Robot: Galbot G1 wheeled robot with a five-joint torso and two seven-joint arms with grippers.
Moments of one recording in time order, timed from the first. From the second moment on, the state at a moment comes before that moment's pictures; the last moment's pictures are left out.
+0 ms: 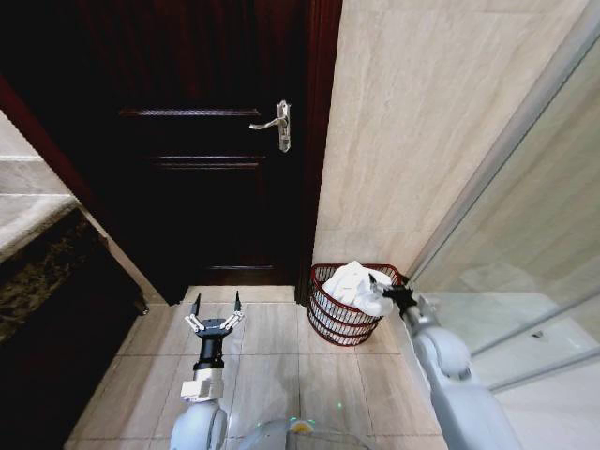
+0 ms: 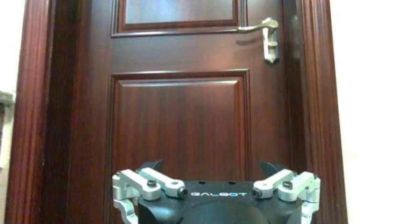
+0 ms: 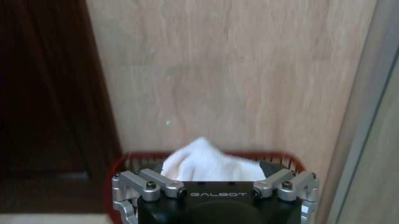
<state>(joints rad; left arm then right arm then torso) 1.72 -1.61 -0.56 -2.03 0.04 -0.45 -0.05 -1.42 1.30 0.63 2.02 0.32 -0.40 -0.08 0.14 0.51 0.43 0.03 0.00</state>
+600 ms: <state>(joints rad) 1.69 -1.61 -0.49 -2.03 0.10 -0.40 -0.05 -1.54 1.35 0.64 1.96 0.27 -0.33 -0.10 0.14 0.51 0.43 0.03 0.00</state>
